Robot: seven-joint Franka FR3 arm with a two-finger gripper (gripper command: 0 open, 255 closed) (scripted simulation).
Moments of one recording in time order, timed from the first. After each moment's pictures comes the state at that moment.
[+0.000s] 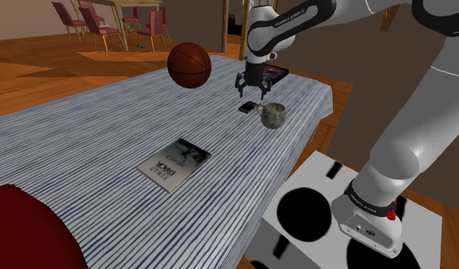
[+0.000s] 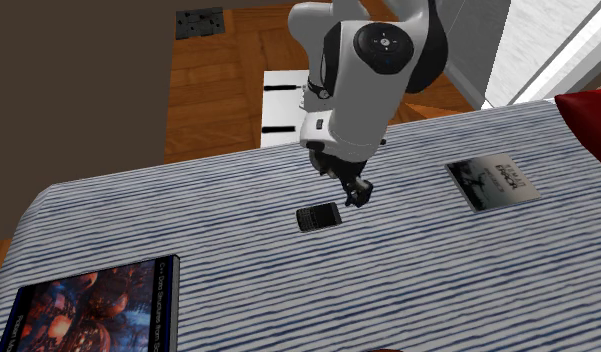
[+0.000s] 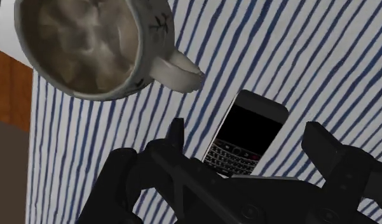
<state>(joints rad) -0.20 0.03 0.15 -2.09 -0.05 2.09 1.00</state>
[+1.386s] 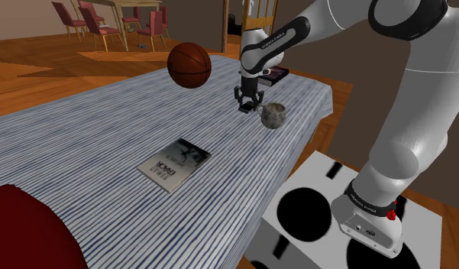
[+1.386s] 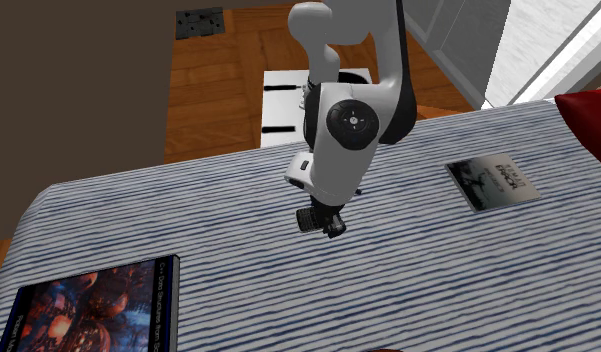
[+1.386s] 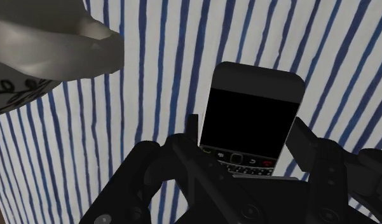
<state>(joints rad) -0.21 0.25 0.12 -2.01 -0.10 2.21 1.22</state>
